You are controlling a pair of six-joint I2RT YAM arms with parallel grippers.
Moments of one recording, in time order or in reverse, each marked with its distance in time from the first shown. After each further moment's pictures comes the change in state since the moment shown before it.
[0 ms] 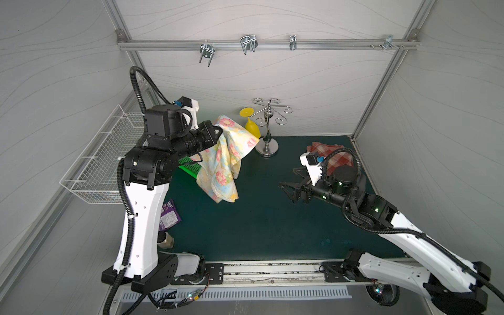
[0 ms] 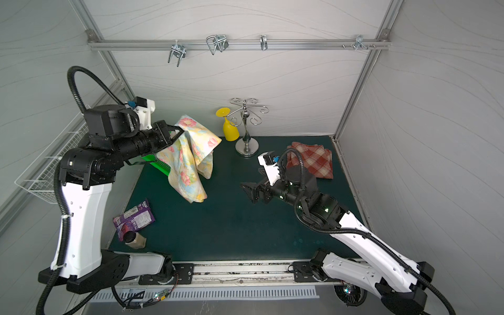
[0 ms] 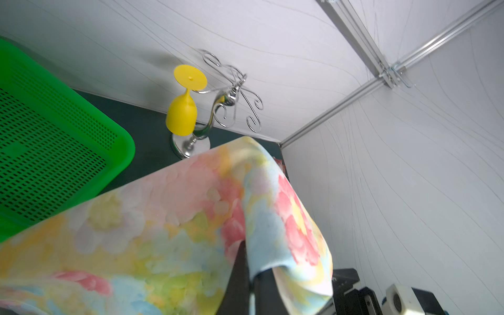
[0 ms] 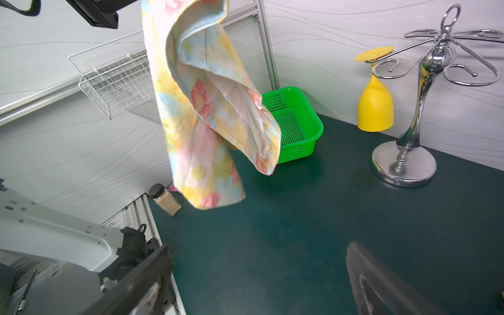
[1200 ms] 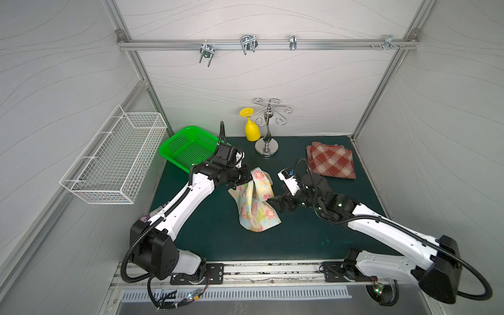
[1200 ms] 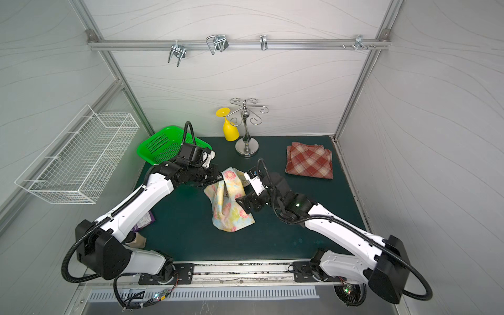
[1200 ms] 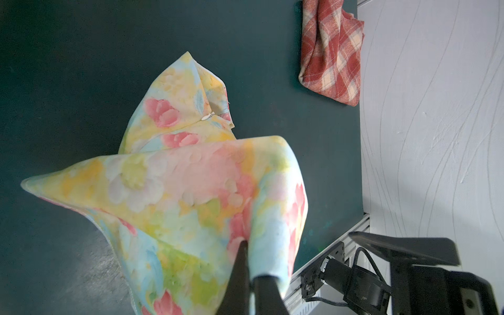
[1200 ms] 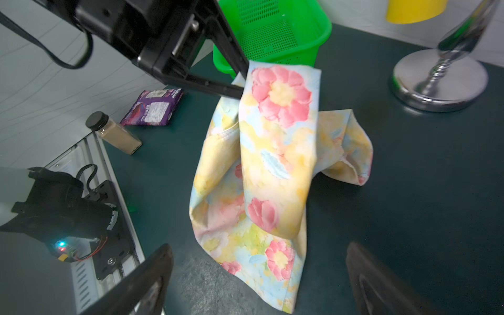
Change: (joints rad) left arm -0.182 0.051 -0.792 0.373 0.039 -0.014; right arm -0.010 0.242 -0.177 0.100 -0.065 -0.051
